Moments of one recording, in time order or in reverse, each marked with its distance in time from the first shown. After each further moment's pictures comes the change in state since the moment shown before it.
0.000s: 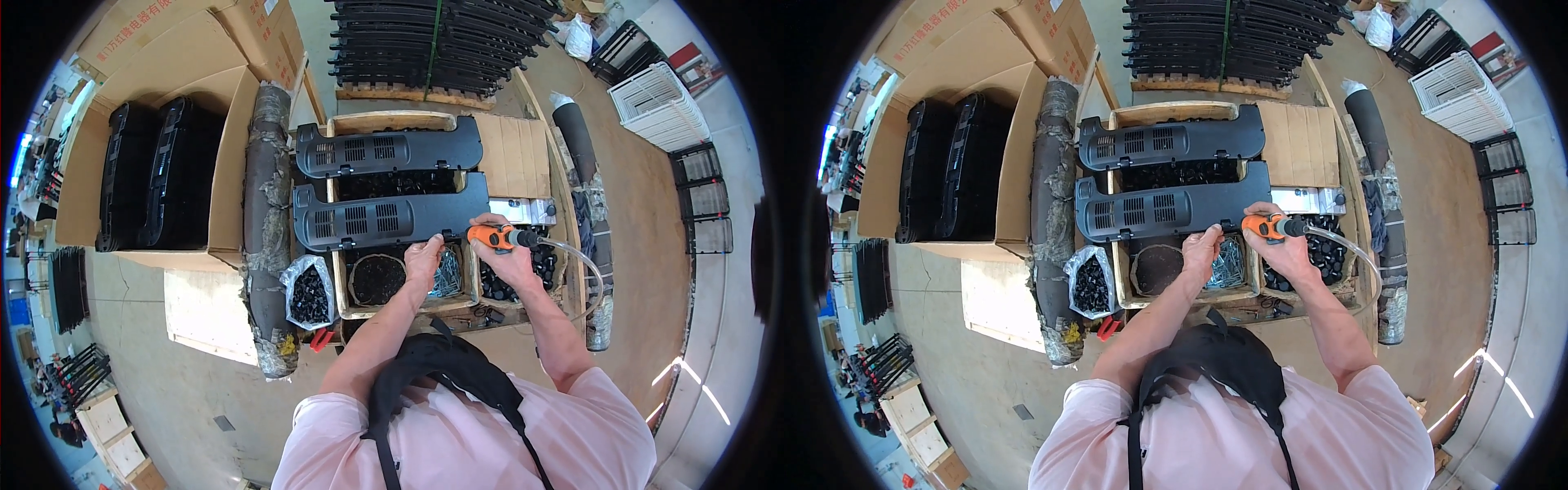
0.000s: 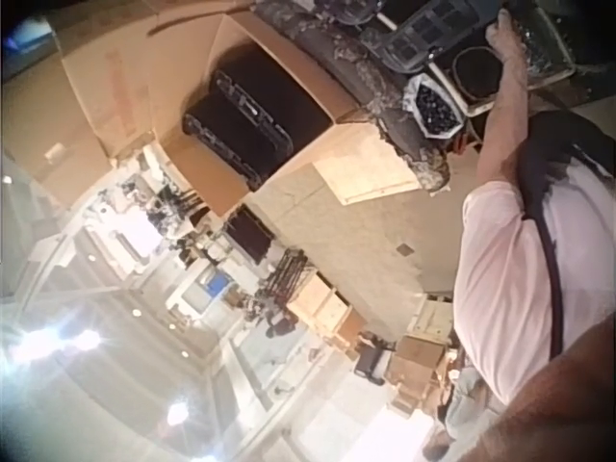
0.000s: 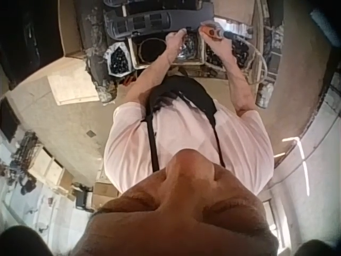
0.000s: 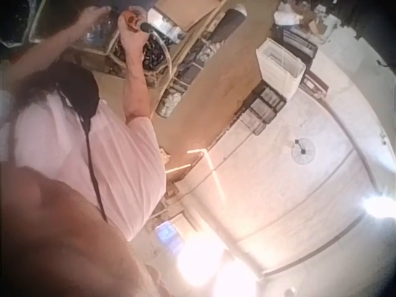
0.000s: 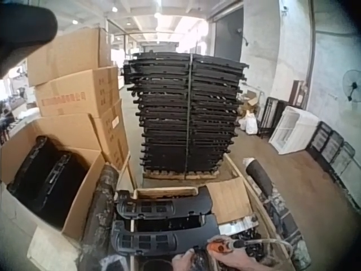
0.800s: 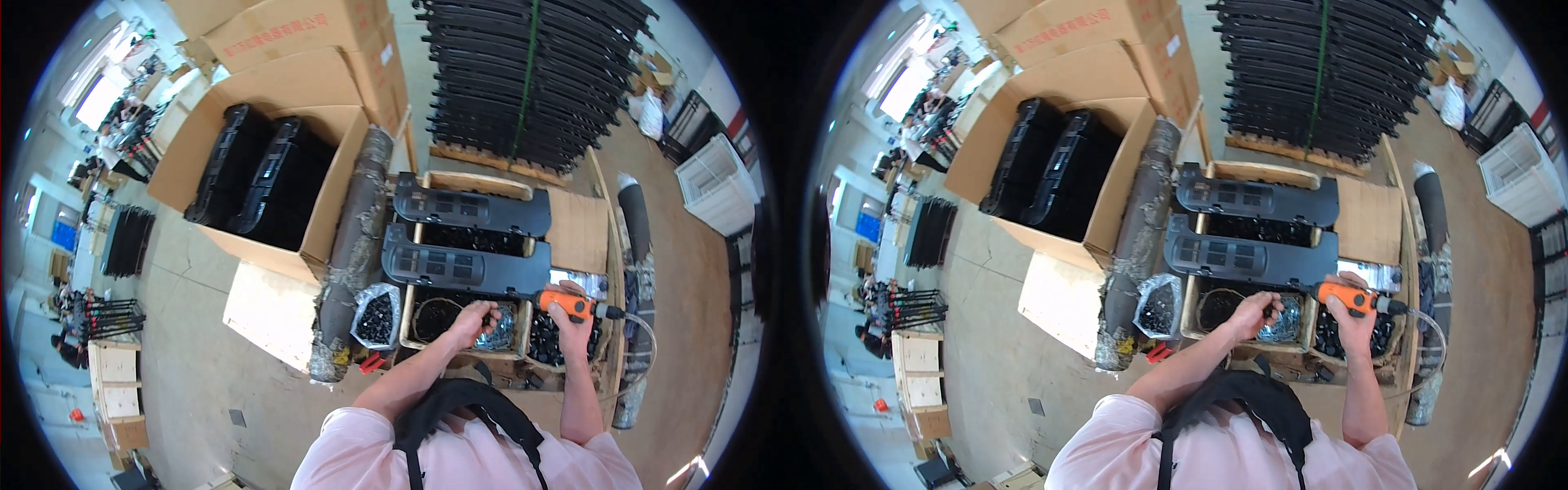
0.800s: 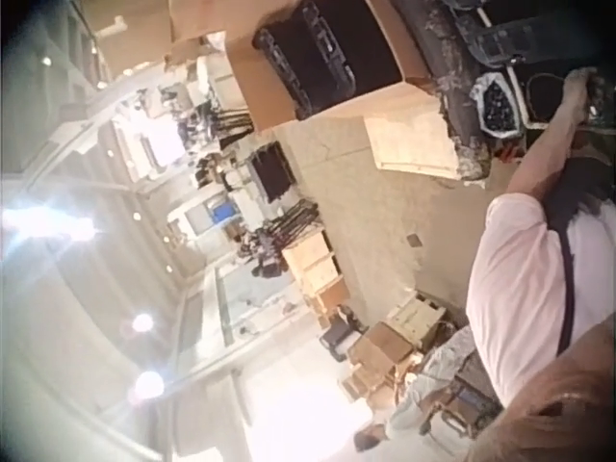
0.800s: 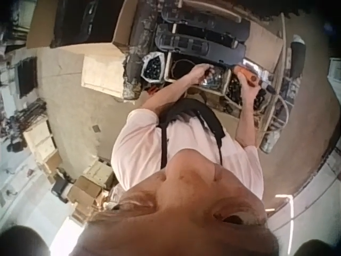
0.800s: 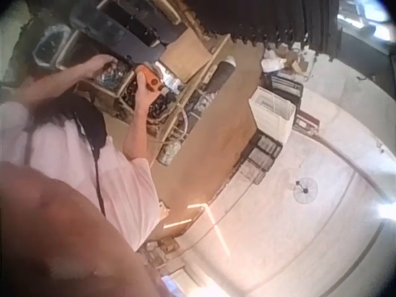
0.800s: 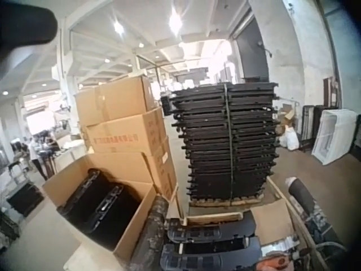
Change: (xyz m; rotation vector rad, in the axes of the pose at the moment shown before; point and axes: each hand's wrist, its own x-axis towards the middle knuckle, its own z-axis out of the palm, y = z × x) left_hand -0.042 0.016 -0.039 -0.114 -0.315 -0.152; right_hand -0.036 -0.007 -0.017 0.530 0.176 -0.045
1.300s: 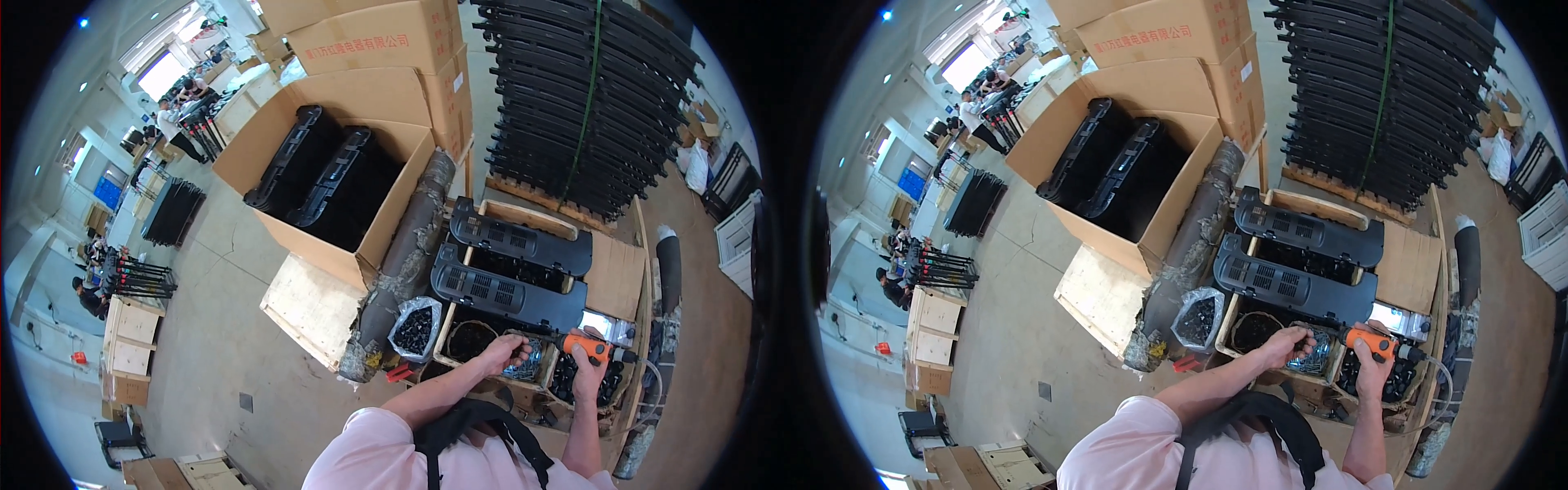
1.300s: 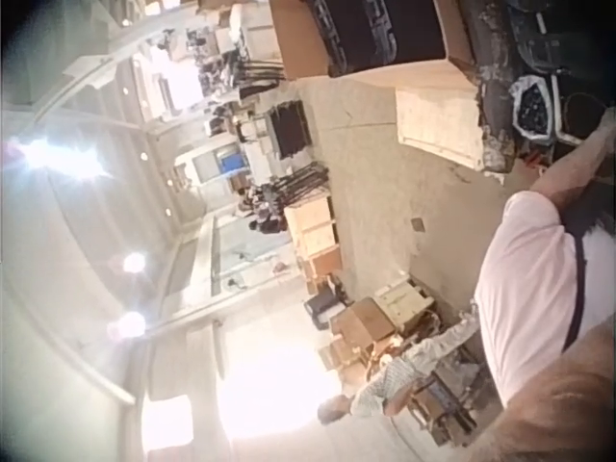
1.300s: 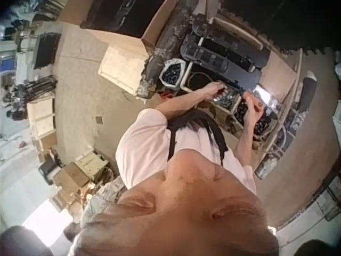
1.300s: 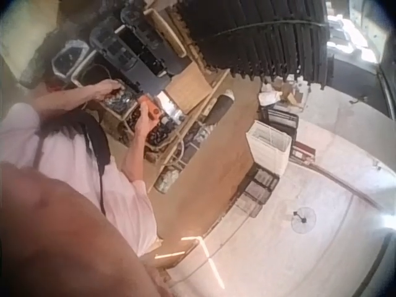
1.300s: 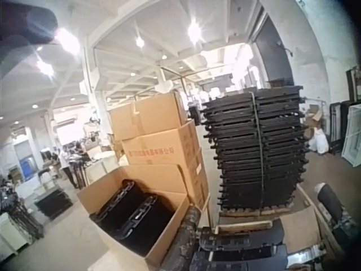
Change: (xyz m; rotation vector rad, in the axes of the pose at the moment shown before) left_hand -0.011 -0.004 -0.007 -0.034 -0.024 -0.046; right_hand -0.015 0.027 0.002 0.152 0.046 0.060
